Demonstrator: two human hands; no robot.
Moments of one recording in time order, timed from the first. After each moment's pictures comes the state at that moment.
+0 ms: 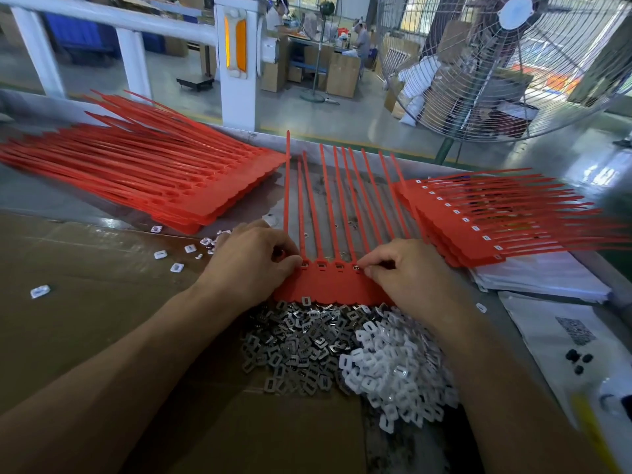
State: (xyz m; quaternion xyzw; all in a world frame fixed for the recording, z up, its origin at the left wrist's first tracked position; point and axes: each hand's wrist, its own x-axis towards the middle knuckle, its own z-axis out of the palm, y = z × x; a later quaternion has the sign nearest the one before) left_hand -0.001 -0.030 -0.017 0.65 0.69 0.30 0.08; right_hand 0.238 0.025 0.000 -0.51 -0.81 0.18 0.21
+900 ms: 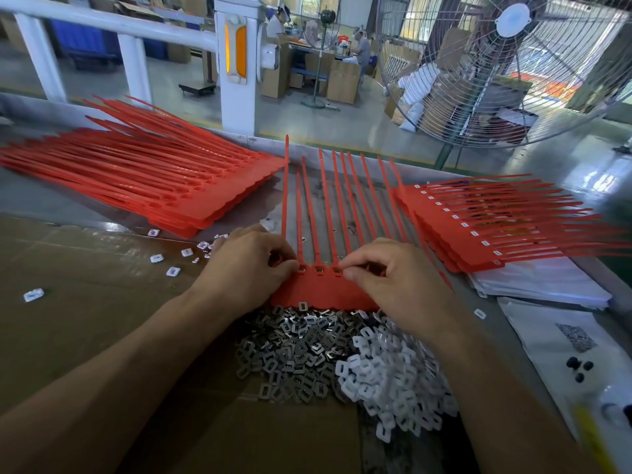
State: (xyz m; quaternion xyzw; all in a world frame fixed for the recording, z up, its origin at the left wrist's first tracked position) left_hand -0.001 -0.032 -0.015 0.65 0.69 0.31 0.09; right_hand 0.226 0.007 0.007 -0.44 -0.83 0.21 0.27
